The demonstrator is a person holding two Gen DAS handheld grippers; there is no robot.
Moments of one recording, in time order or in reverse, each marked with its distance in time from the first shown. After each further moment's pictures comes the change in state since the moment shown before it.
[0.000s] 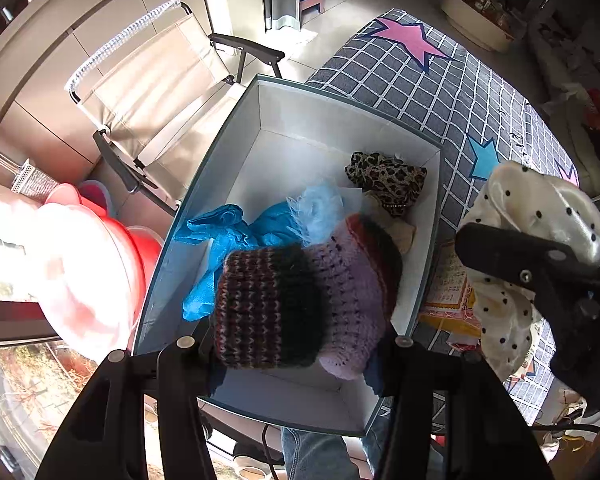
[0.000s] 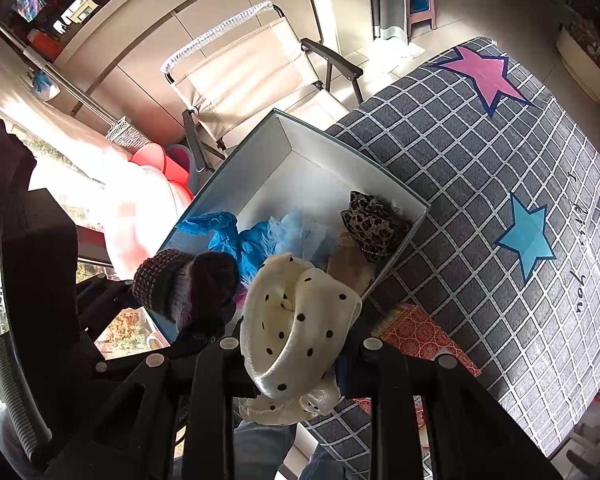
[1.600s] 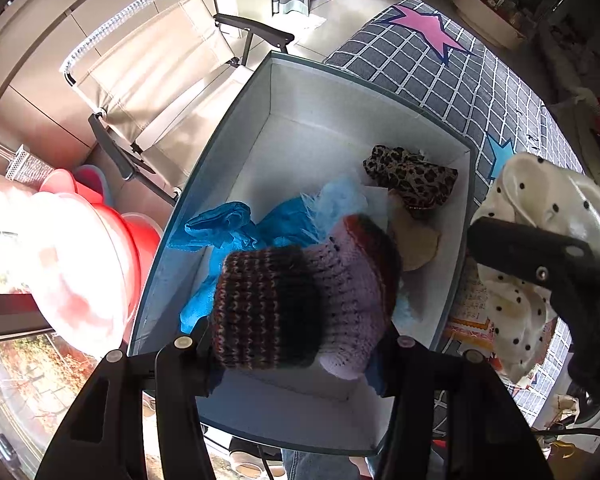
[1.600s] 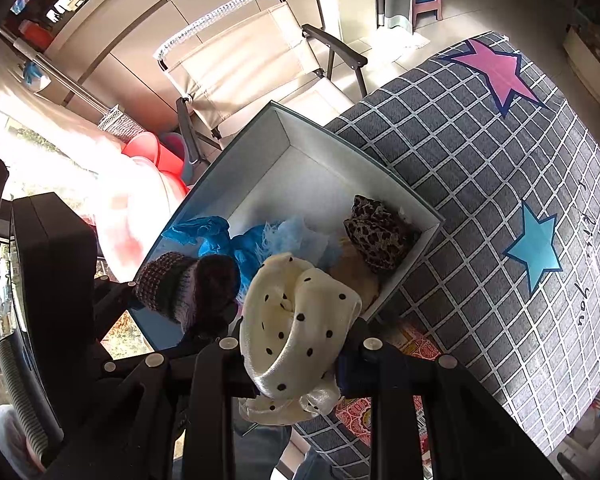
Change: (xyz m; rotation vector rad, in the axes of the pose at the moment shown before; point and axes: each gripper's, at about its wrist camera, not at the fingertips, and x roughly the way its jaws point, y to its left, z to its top) left arm 0.027 0.014 0.012 -0.024 0.051 -0.007; right arm 0.024 0.000 0.018 -0.016 0.049 -0.007
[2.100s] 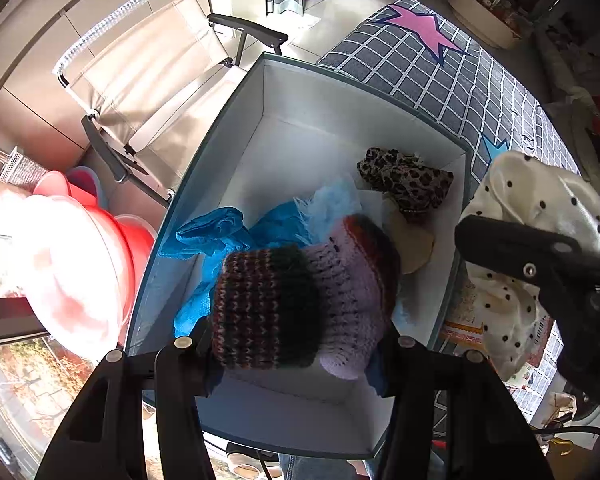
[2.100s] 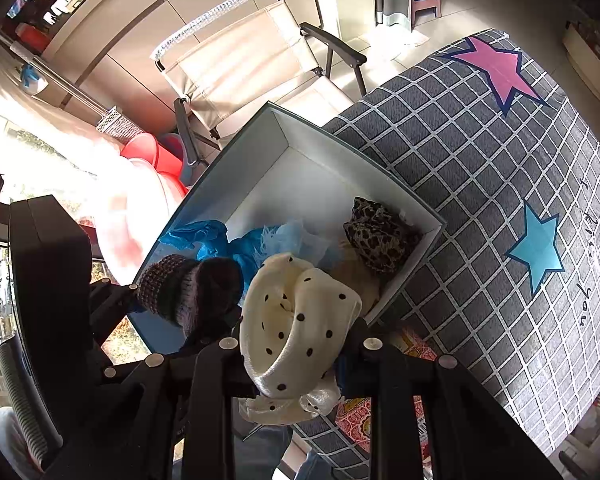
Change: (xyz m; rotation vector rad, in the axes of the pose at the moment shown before) left arm 0.001 0.001 0.003 0.007 0.007 -0.031; right arm 0.004 0.000 0.005 0.006 0.007 0.000
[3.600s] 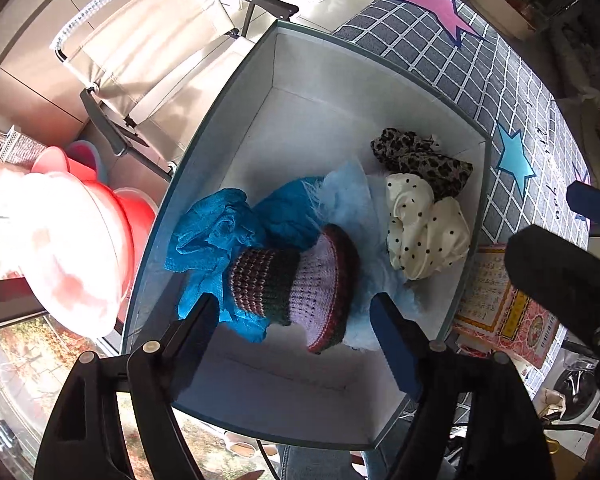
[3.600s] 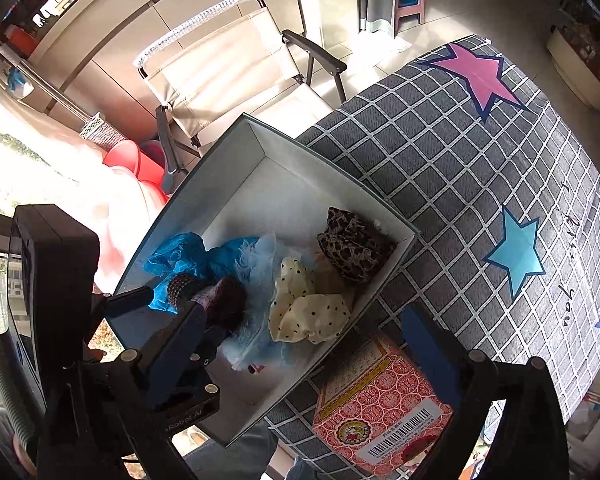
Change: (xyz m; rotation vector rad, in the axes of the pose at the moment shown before) left arm 0.013 0.008 0.006 -0.032 0.110 0.014; right arm -0.007 -0.009 0.003 0.015 -0.036 -0.073
